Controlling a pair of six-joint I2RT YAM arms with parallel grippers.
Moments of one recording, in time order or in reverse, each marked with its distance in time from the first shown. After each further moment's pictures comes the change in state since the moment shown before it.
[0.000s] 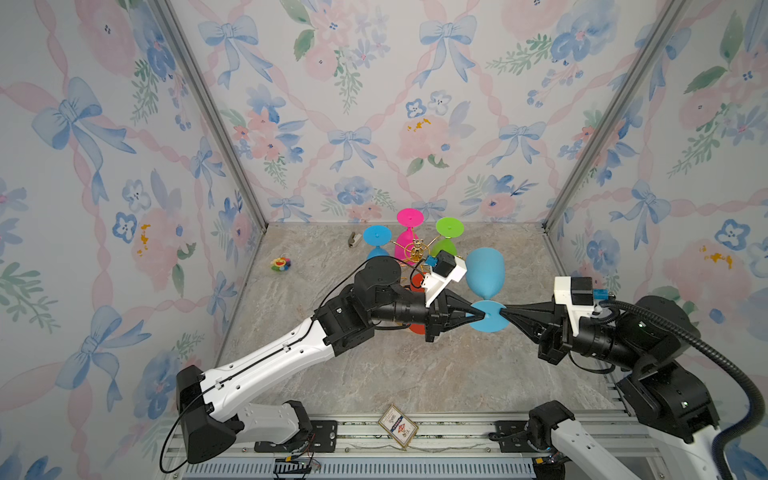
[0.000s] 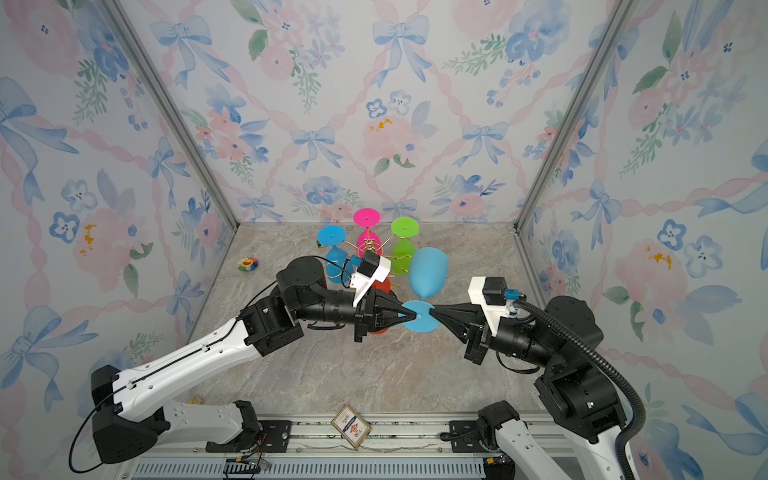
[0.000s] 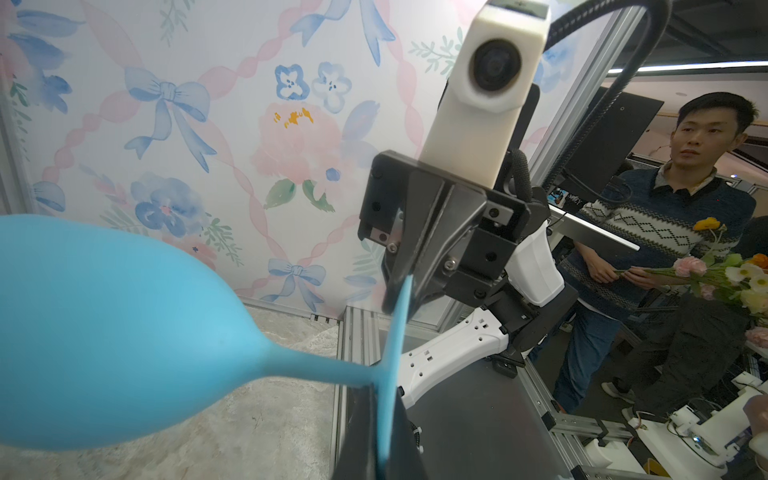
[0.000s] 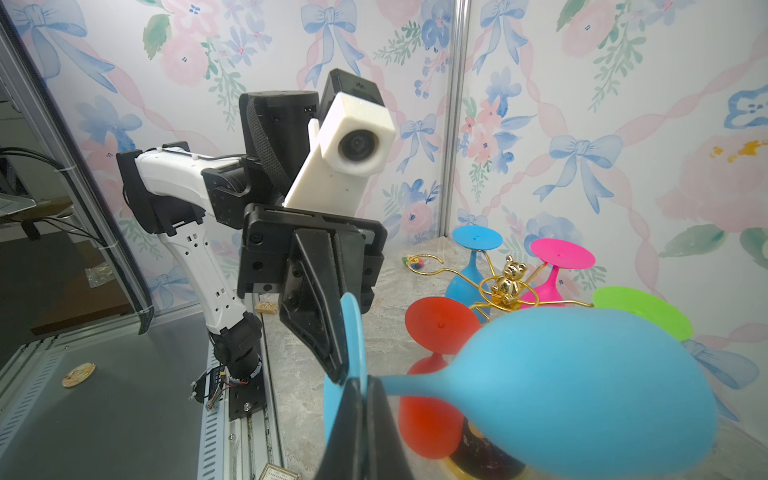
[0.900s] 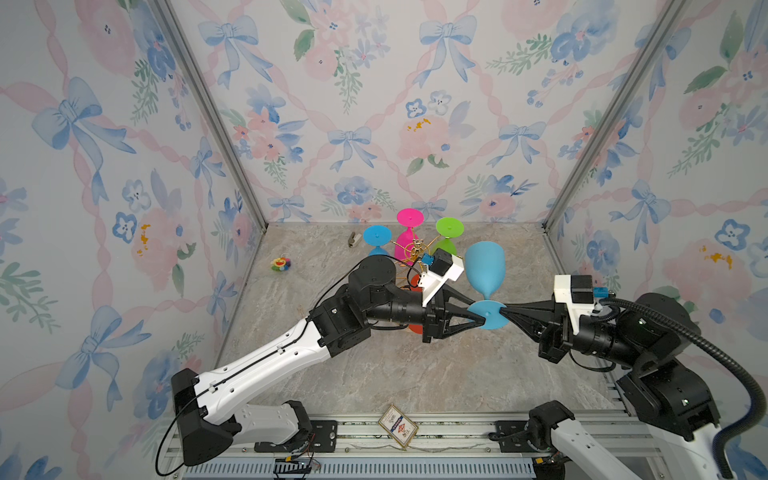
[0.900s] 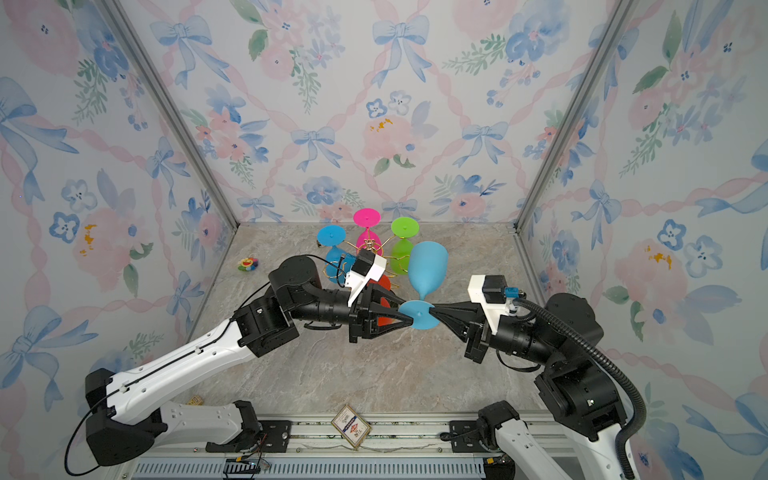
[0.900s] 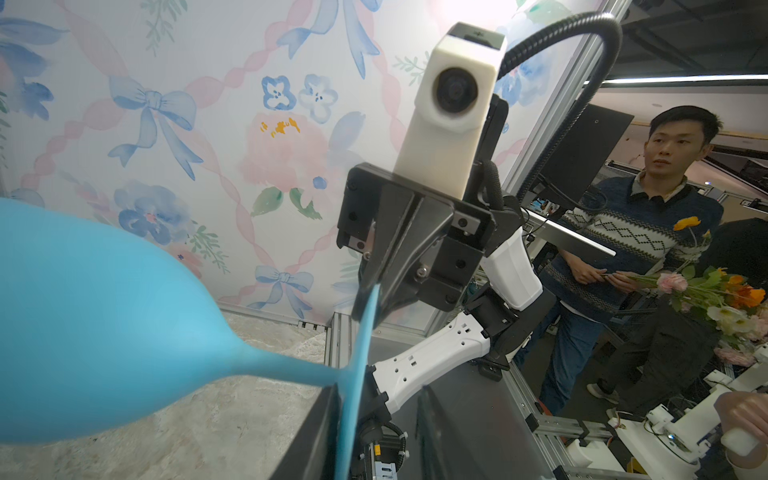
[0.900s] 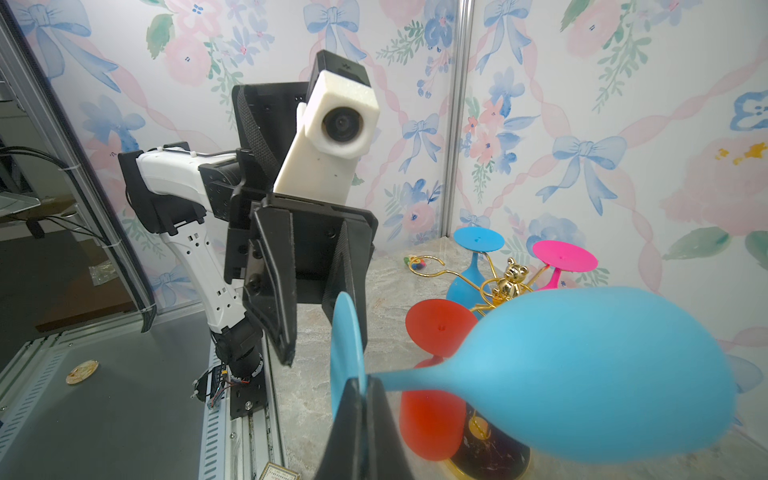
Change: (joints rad) left arm -0.001 -0.019 0.009 0.001 0.024 -0.031; right arm -0.005 0.017 0.016 -0.006 -0.019 -0.005
